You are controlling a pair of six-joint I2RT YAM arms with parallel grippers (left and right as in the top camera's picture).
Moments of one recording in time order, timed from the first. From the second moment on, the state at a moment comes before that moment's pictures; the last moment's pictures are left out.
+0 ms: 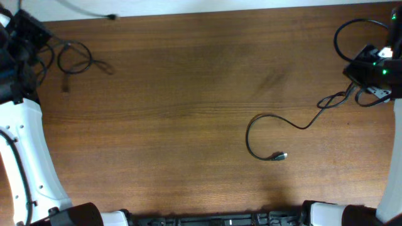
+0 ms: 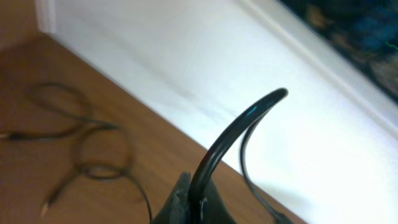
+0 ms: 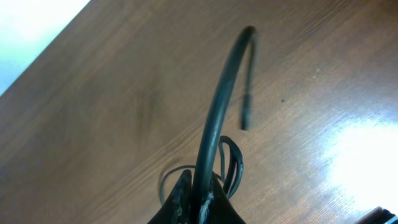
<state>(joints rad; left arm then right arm) 0.34 1.56 1.73 -0.58 0.18 -0.48 -0.19 1.48 1.90 -1.46 0.09 0.56</state>
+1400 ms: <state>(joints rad) 0.84 1.96 1.74 -0.83 -0.07 -0.16 -0.08 1.67 1.89 -1.52 -0.03 0.44</state>
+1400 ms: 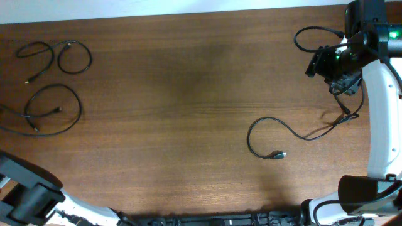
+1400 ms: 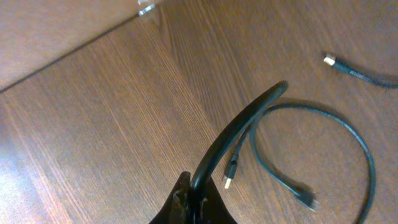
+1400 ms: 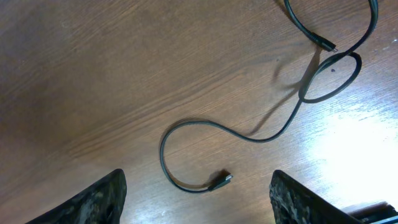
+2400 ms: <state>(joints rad) 0.70 2.25 1.73 -0.87 0.17 -0.05 0.05 1.72 1.89 -1.49 -0.08 0.44</state>
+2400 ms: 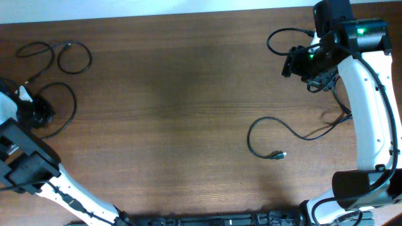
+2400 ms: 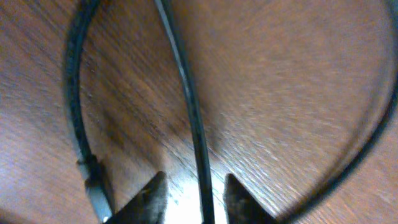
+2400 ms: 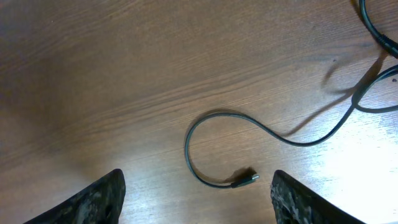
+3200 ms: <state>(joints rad) 0.71 2.28 2.27 -1.27 0.52 0.14 0.05 1.72 1.89 -1.43 -0.08 0.44</state>
